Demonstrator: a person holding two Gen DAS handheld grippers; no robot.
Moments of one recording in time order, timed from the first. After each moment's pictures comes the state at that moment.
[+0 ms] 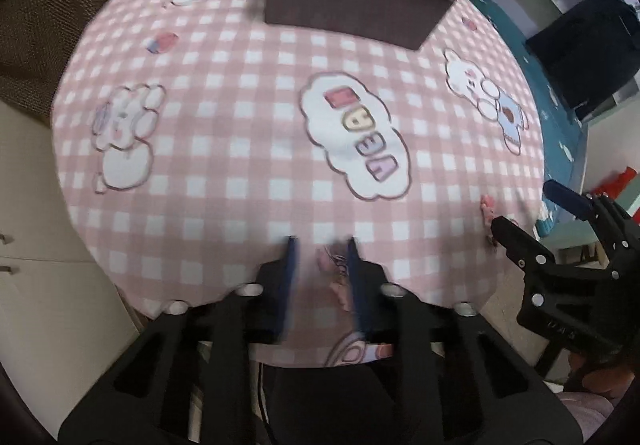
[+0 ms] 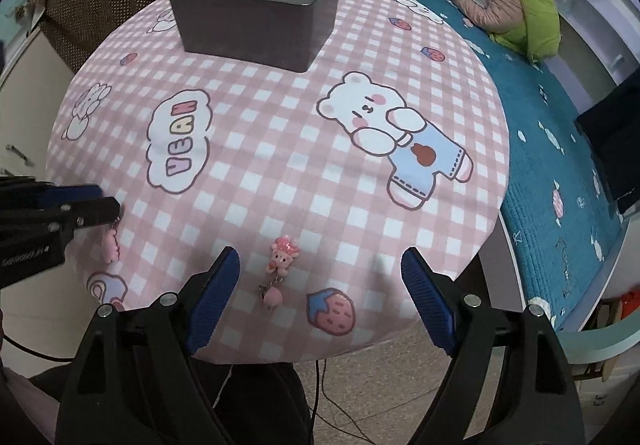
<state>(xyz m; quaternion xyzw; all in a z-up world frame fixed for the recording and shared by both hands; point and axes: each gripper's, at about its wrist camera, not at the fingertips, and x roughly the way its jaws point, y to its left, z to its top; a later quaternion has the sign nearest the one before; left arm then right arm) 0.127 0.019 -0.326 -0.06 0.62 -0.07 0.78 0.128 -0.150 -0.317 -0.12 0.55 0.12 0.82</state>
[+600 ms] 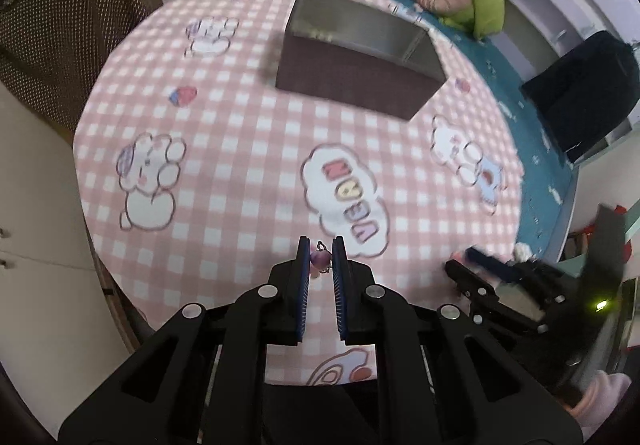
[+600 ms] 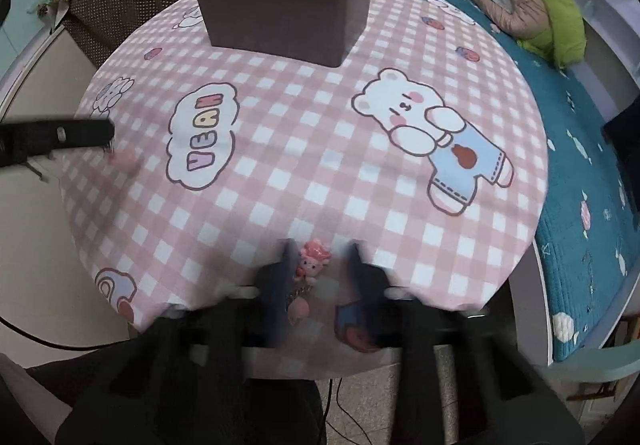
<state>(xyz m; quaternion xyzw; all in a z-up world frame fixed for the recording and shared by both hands) 0.141 0.033 -0.281 -0.11 0.56 -0.06 0.82 0.130 -0.147 -0.333 -0.10 0.54 0.18 0.82</state>
